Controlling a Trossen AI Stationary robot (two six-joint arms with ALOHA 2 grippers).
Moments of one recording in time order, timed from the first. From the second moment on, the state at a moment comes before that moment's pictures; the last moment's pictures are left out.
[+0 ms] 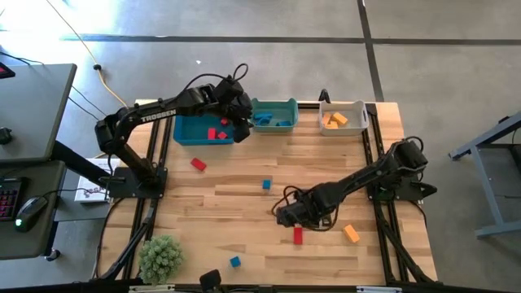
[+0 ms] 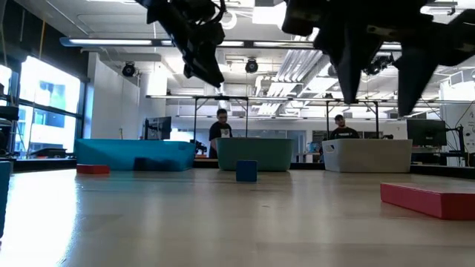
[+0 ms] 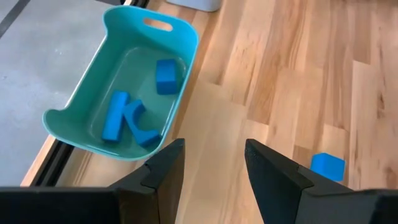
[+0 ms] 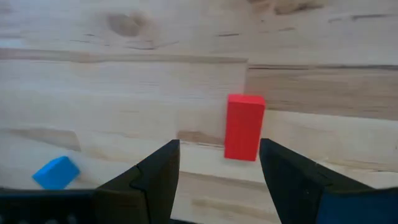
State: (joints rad) left arm 0.60 1.60 1.38 -0.66 0.16 0.14; right arm 0.40 1.78 1.31 -0.81 -0.09 1.97
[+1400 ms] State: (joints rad) left arm 0.60 1.60 1.38 -0.66 0.14 0.14; right arm 0.51 2.01 1.31 -0.68 -0.21 2.11
